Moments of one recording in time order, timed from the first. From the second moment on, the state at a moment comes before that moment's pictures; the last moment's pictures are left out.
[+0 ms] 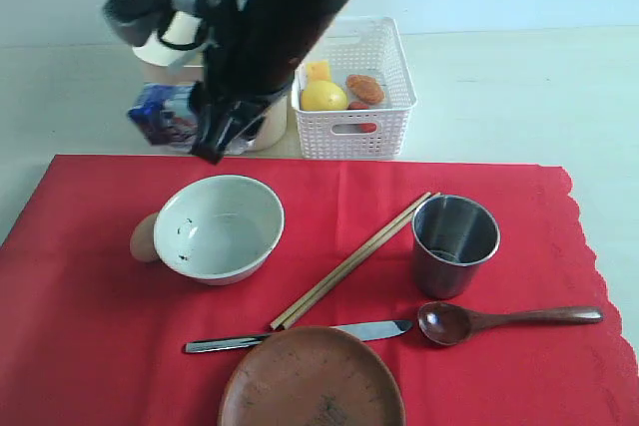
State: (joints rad) left arm 0.00 0.01 0.00 -0.06 0.27 0.10; right arm 0.78 1.88 -1.52 0.11 0.73 -0.52
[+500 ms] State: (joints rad) left arm 0.00 0.01 0.00 -0.06 0.27 0.10; right arm 0.46 1.85 -1.33 0.12 0.39 -0.30
